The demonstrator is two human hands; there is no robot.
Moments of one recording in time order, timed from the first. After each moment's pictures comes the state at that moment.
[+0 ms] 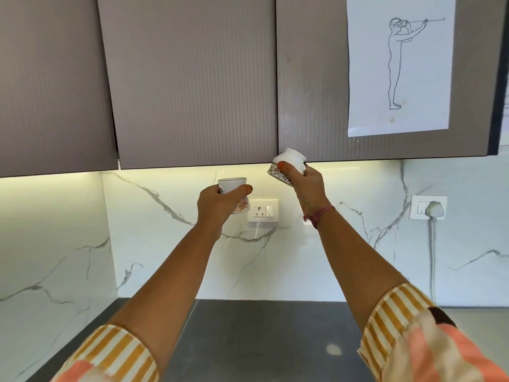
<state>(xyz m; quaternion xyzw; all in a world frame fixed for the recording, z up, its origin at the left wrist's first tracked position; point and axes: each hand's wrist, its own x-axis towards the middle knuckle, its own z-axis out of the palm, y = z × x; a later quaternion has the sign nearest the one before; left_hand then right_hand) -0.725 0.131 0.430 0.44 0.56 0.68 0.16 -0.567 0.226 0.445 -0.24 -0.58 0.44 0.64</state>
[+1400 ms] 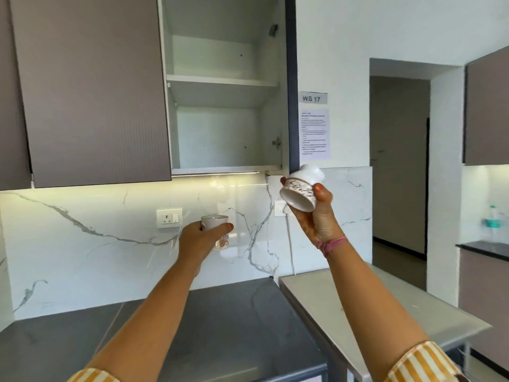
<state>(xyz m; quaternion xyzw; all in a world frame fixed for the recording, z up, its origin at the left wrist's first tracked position) -0.471 -0.082 0.393 0.54 0.52 0.62 0.24 -0.242 -0.072 0.426 -0.01 -0.52 0.53 0.67</state>
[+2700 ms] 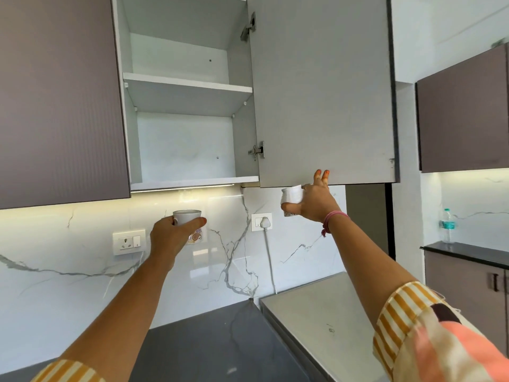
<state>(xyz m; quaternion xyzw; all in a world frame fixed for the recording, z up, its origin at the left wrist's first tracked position) -0.494 0.042 0.427 0.55 0.49 0.64 0.22 -0.182 0.046 0.473 -0.66 -0.64 -0.12 0.37</state>
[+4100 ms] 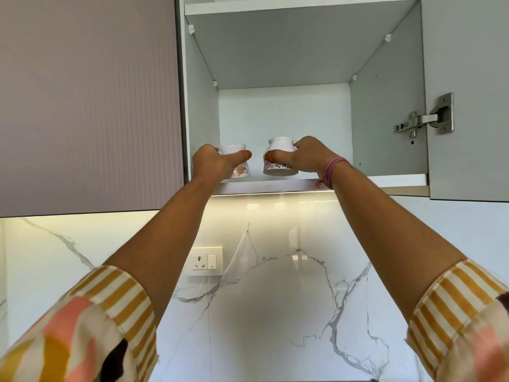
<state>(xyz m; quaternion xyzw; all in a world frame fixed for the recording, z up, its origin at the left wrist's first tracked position) -0.607 0.323 0.573 0.51 0.57 0.65 0.01 -0.413 0.361 0.586 -0.41 -0.77 0.12 0.48</state>
